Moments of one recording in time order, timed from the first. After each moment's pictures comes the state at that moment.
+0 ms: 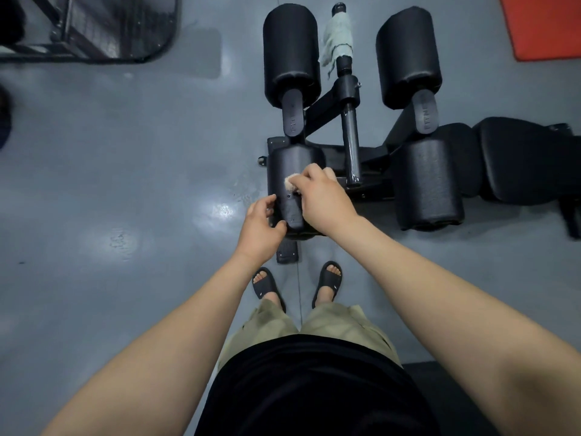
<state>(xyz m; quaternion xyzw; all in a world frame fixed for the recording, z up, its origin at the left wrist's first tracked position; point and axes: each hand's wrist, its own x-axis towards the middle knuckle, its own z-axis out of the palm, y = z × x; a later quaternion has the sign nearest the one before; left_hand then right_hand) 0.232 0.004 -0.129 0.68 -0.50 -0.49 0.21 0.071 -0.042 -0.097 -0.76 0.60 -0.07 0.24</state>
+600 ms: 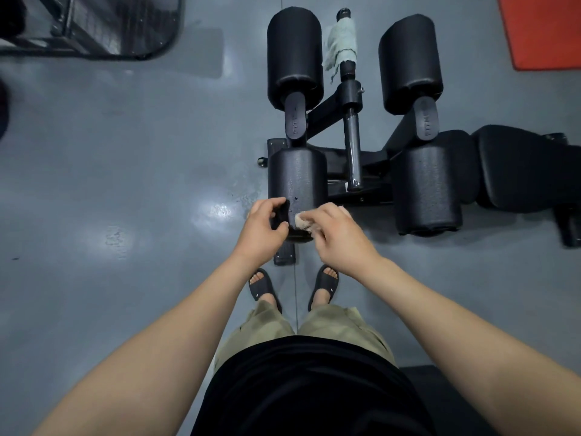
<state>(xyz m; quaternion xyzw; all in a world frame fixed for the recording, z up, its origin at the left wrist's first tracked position) 0.235 0.004 -0.121 0.65 -0.56 -0.48 0.21 0.042 0.018 -0.109 -0.75 0.57 -0.15 0.30</state>
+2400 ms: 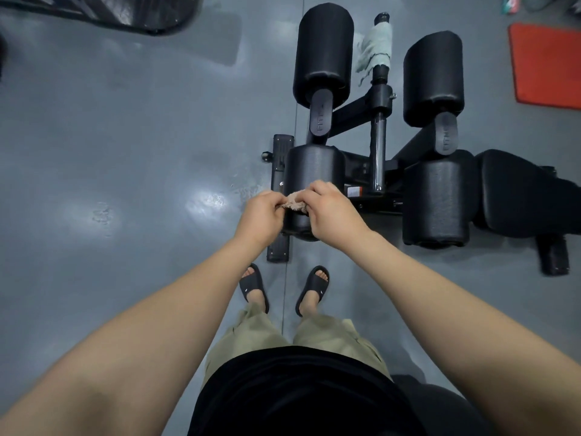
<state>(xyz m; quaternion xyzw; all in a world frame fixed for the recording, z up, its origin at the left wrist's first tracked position) 0.264 -0.011 -0.139 0.68 -0.60 -0.39 0.20 0.091 -0.028 -0.103 -0.83 0.51 -0.06 0.23</state>
